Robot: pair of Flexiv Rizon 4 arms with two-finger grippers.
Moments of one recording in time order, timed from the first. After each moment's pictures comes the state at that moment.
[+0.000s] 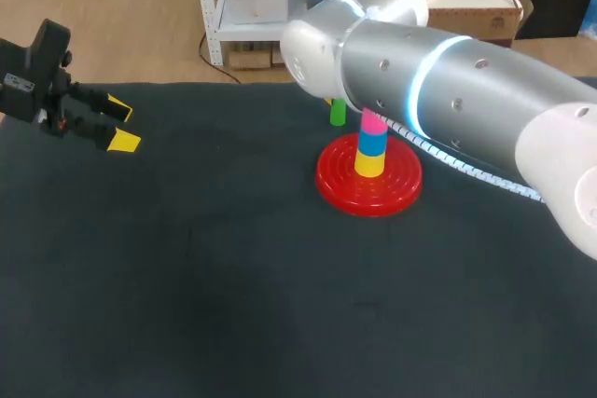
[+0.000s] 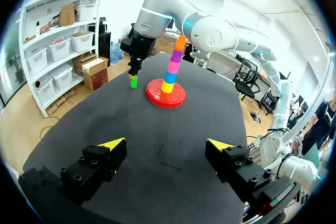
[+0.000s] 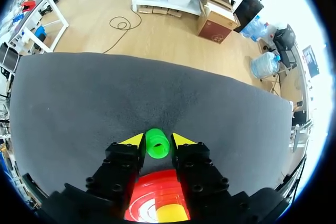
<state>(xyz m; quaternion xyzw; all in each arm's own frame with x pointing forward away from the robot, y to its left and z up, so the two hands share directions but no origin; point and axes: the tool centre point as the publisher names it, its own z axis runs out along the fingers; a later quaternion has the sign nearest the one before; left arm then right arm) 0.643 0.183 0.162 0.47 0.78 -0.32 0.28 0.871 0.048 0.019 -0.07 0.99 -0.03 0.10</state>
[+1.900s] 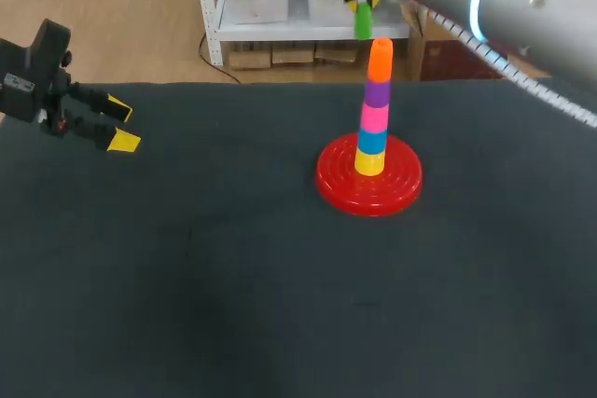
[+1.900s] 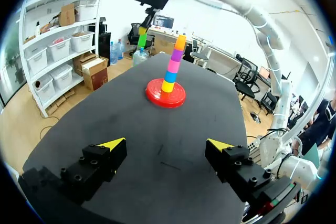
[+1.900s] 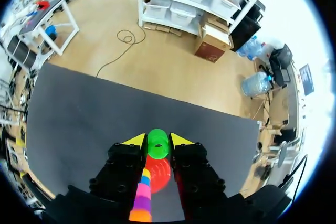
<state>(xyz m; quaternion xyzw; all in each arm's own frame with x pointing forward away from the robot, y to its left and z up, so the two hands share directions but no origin) 0.643 0.183 0.162 0.47 0.78 -0.32 0.28 0.872 0.007 0.211 -0.14 0.98 -0.04 0.13</state>
